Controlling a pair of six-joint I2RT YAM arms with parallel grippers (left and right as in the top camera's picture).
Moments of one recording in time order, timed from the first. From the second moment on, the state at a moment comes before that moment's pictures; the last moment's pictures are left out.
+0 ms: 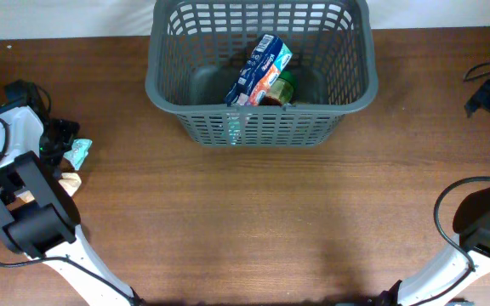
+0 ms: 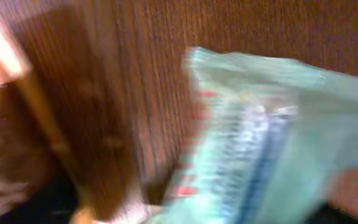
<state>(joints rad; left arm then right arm) 0.47 2.19 1.69 -0.92 -0.13 -0.86 -0.49 2.03 2.19 -1.59 0.15 0.31</state>
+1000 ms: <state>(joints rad) 0.47 2.18 1.79 -1.02 -0.01 -0.76 -0.49 2.03 2.19 -1.59 0.15 0.31</state>
